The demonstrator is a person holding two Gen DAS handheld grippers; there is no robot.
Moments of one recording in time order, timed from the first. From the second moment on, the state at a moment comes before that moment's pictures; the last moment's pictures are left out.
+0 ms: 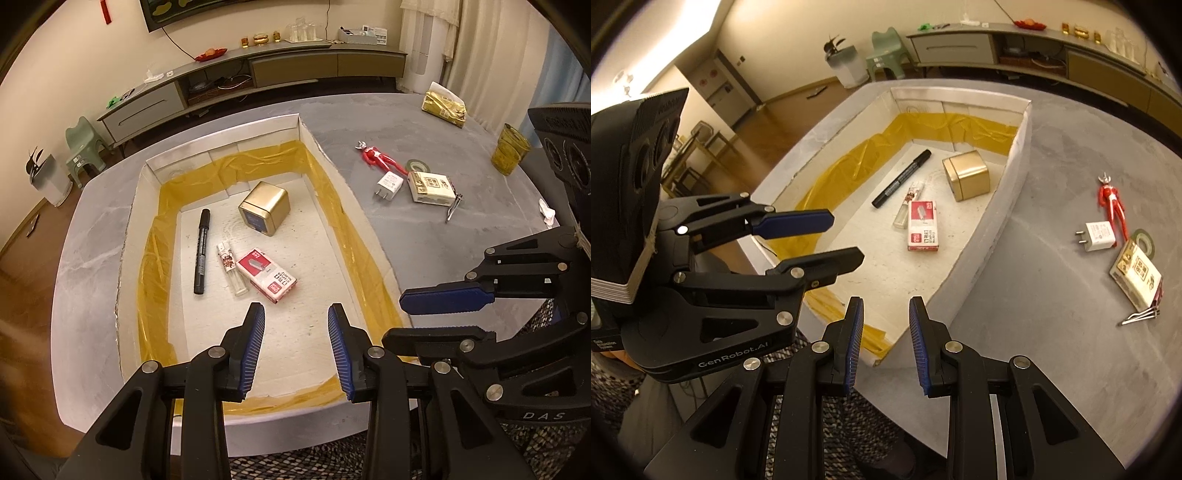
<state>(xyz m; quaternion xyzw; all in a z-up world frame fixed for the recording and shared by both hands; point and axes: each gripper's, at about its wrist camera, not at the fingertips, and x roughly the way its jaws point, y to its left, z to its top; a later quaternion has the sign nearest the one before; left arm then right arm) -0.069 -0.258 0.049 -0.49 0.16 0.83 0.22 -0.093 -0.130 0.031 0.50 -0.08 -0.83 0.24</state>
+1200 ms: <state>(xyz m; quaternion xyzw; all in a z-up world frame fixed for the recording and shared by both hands) -0.034 -0.135 0.037 -0.49 0.13 0.81 0.30 -0.046 0.032 -0.024 0.47 -0.25 -0.84 0.13</state>
